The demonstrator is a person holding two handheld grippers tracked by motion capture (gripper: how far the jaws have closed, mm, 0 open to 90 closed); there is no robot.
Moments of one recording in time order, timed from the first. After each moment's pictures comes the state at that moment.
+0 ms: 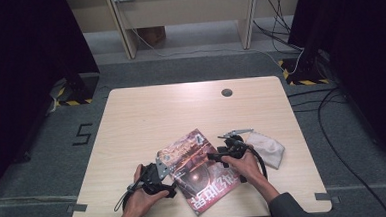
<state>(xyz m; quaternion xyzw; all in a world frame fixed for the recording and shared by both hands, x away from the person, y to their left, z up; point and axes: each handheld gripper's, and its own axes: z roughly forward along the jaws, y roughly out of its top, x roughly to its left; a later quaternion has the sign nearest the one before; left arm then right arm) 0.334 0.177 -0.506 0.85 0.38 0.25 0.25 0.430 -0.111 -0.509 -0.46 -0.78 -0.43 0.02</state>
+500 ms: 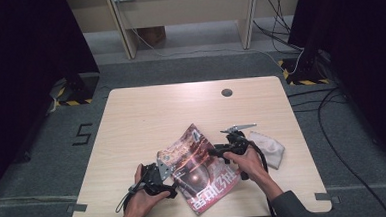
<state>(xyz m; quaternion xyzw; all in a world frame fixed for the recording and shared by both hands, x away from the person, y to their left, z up) 0.331 0.173 -0.505 0.85 0.37 0.27 0.24 0.429 -0.113 -0.484 -0.45 -0.78 -0.44 0.04</state>
